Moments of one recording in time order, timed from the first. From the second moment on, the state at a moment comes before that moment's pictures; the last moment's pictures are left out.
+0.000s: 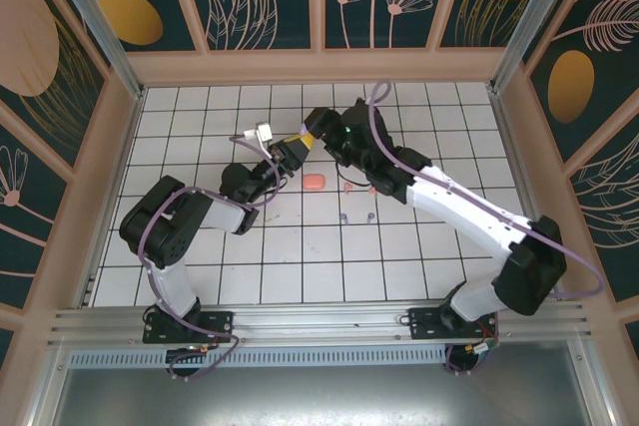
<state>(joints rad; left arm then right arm) -0.53 1.82 0.65 1.52 0.38 -0.97 0.79 1.42 1.26 -0.21 0.13 1.19</state>
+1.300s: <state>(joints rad) -0.53 1.62 0.78 0.79 0.84 -0.70 0.57 1.15 0.78 -0.01 -0.32 0.39</state>
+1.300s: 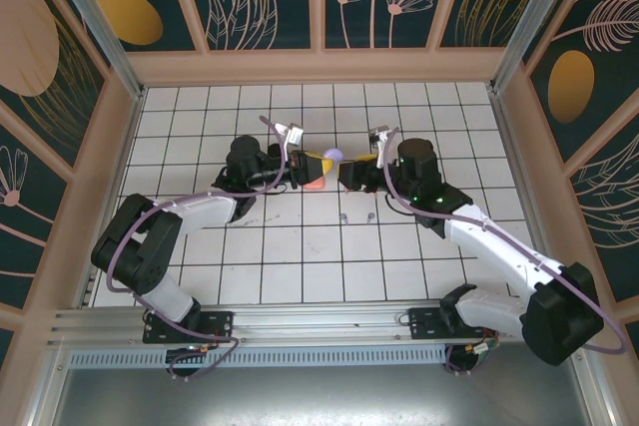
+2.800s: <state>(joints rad) -0.52 1.57 0.78 0.94 0.95 -0.80 0.49 1.08 0.69 0.13 -0.52 0.47</state>
